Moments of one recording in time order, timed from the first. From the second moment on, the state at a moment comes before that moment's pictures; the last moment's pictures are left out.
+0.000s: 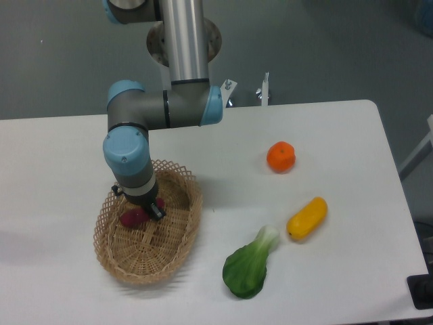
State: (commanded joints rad) arm 2.09 -1.97 -1.80 -0.92 1.57 1.00
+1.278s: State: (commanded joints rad) arm 2.66 -1.84 -1.52 -1.17 1.48 1.52
